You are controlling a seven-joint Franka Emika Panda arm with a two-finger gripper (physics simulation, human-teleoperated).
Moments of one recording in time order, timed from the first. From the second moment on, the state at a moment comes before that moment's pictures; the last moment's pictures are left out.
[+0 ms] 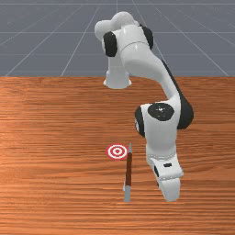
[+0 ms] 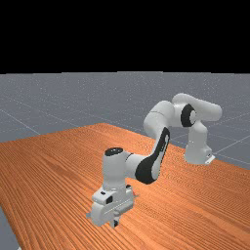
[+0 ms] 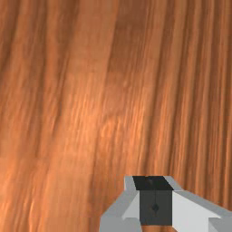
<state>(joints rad) 0.11 1.25 0.11 -0.88 -0.01 2.24 -0.80</state>
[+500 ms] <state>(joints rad) 0.10 1.19 0.11 -1.00 0.00 2.28 -0.77</state>
